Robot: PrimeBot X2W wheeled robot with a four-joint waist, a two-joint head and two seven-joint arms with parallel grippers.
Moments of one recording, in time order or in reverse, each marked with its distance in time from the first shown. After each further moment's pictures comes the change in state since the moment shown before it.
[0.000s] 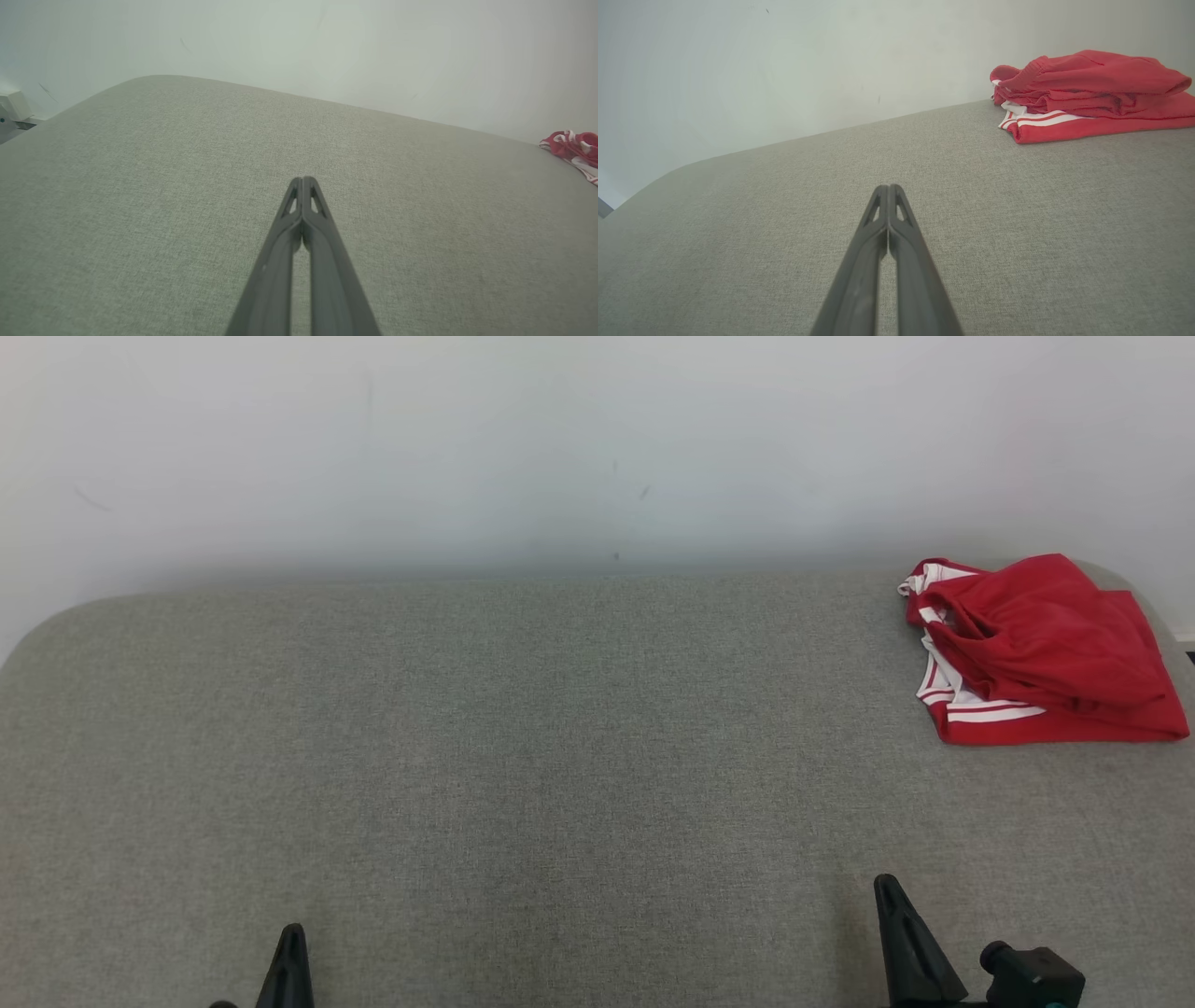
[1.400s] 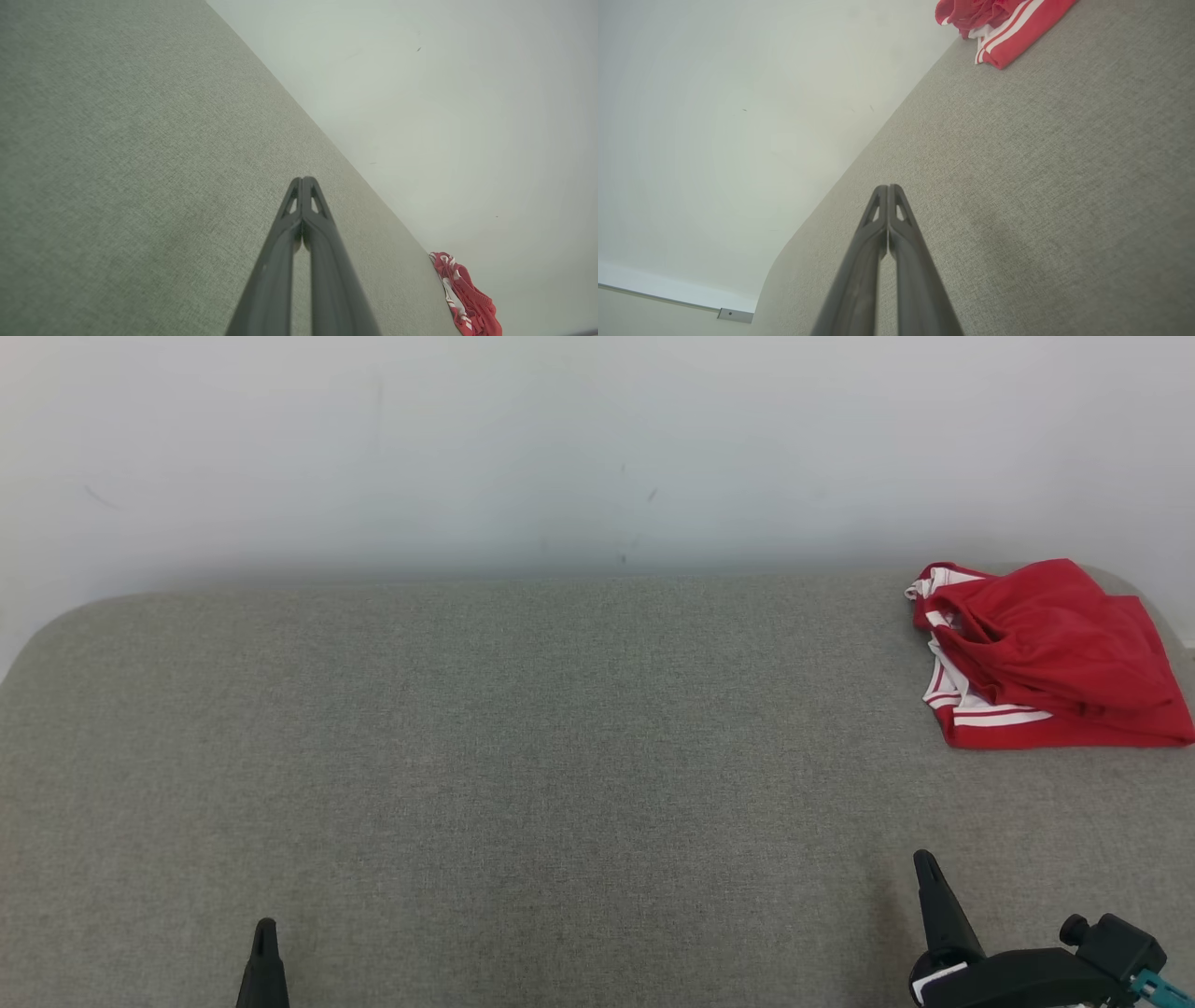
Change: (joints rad) left arm 0.014 0.000 0.012 -0.096 -0.674 -0.034 0.102; right arm -0.062 -0.024 -0.052 0.001 0.697 0.000 0.193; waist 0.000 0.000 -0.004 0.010
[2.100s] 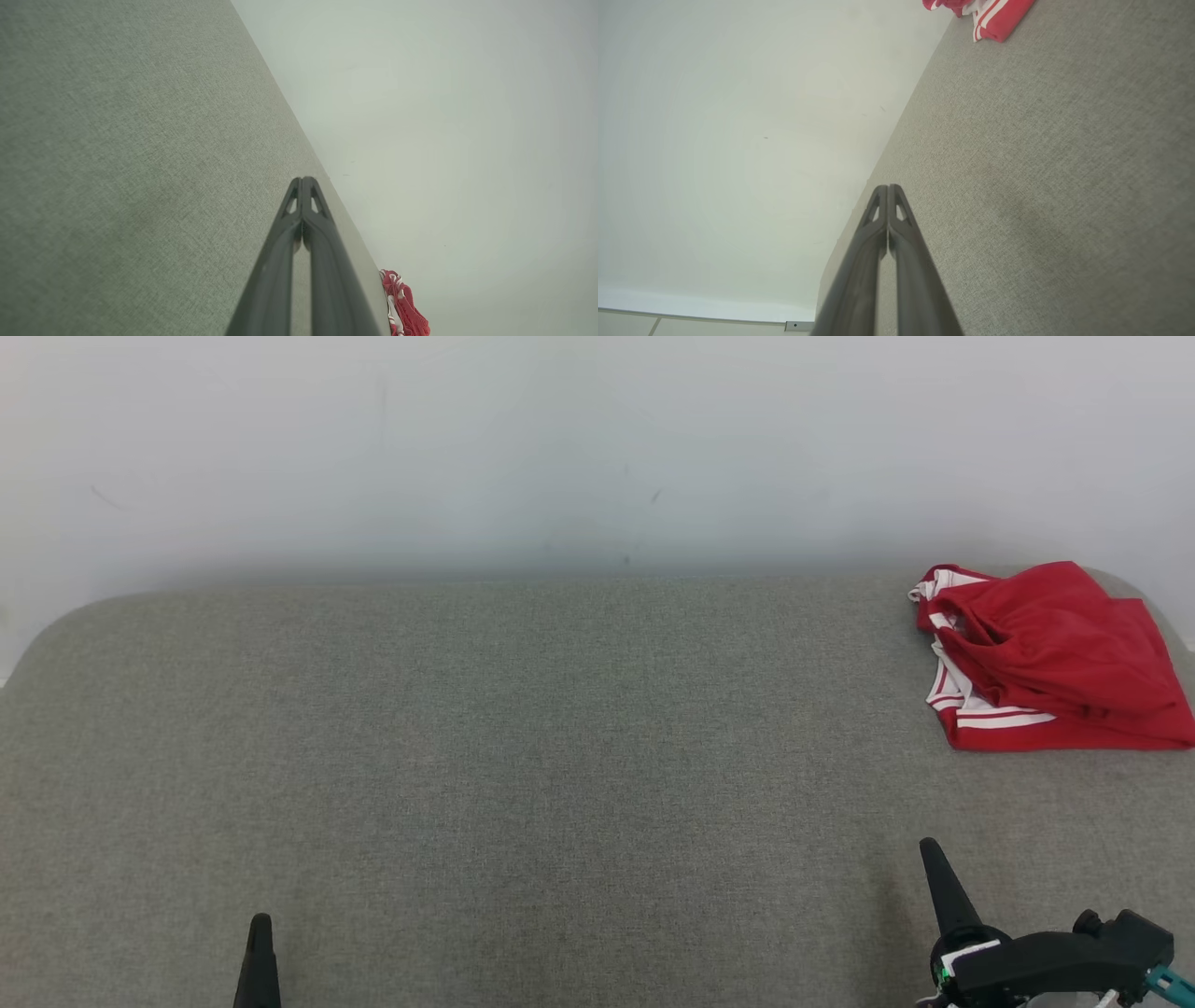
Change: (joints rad) left arm 0.001 0.000 0.008 -0.031 -0.239 -0.009 0.042; right arm -0.026 0.000 -0.033 0.000 0.236 0.000 0.081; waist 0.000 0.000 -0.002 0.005
